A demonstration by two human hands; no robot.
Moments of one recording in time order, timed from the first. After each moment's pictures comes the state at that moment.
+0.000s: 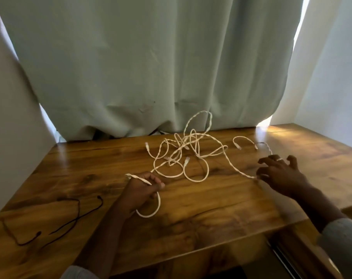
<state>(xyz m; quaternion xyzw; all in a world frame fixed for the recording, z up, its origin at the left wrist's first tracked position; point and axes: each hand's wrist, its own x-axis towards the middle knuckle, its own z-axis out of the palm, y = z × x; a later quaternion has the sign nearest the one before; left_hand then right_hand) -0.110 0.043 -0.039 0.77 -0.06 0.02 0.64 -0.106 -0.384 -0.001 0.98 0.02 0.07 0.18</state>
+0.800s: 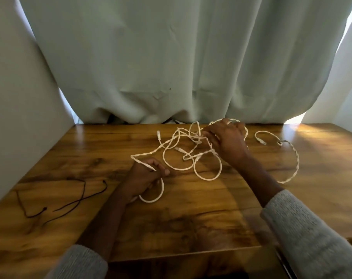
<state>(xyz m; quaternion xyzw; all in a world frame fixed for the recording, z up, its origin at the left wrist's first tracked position) -0.107 0.041 -0.030 0.77 -0.03 0.04 0.64 -0.033 -0.215 0.041 0.89 0.26 0.33 -0.14</state>
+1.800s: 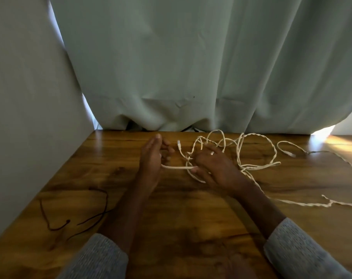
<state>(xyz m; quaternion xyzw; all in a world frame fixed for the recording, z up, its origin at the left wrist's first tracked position) -0.061 0.067 0.009 0.61 0.03 0.18 0.77 -0.029 -0.139 0.000 0.82 0.48 0.25 -0.16</state>
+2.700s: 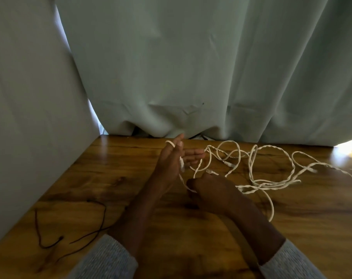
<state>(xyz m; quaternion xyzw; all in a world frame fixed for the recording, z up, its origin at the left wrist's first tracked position) -0.019 0.053 0.007 0.58 -0.11 0.10 0.80 -0.022 -0.101 -0.004 0.91 0.40 0.09 -0.02</state>
